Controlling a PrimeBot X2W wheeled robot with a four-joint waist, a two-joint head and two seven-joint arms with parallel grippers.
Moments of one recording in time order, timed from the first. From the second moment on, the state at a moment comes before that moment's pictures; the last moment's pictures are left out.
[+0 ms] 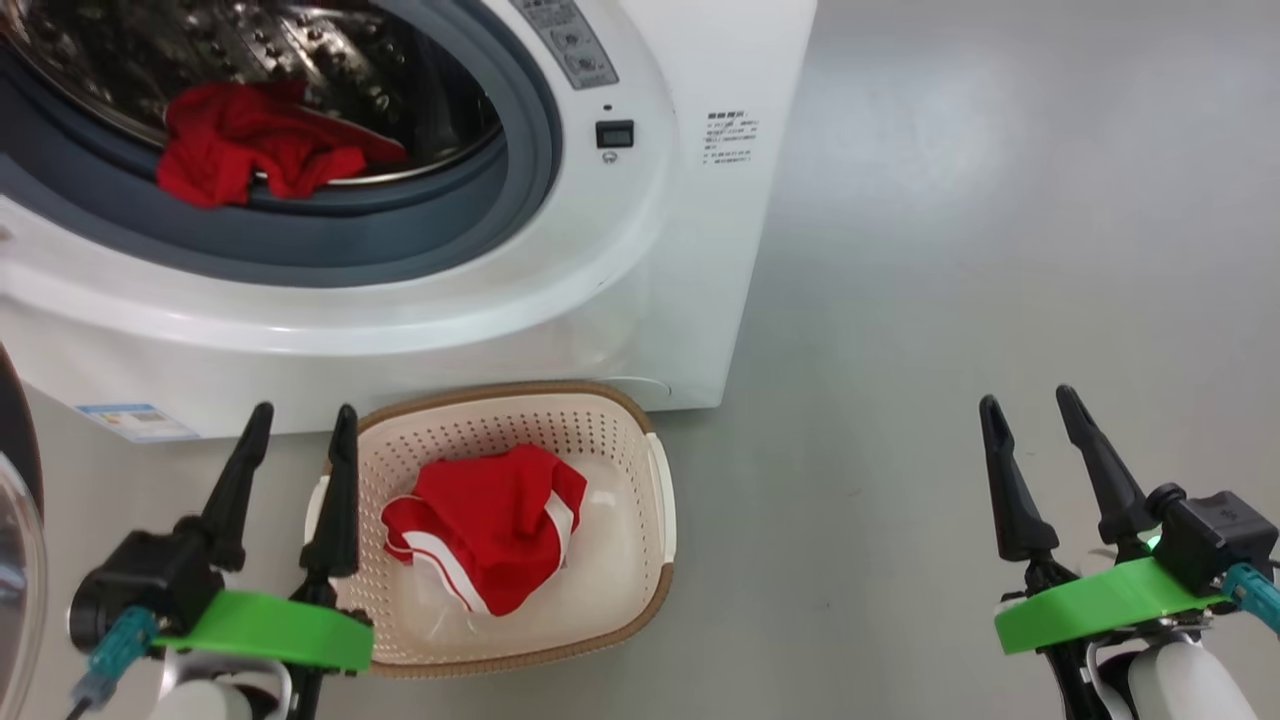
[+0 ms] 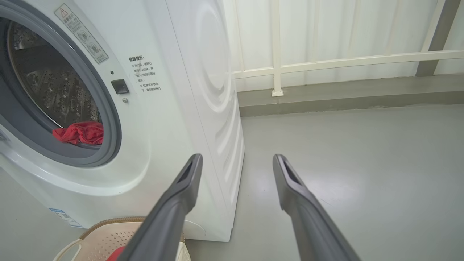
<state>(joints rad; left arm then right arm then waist) -0.26 0.10 0.00 0.27 -0.26 -0.13 -0.26 -0.11 -0.07 -0.02 0.18 0.32 0.12 -0.26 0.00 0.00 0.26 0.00</state>
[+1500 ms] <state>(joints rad) -0.11 0.07 0.07 0.12 -0.20 -0.13 -0.26 -0.02 -0.06 -0.02 0.17 0.34 0.12 -0.26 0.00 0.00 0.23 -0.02</state>
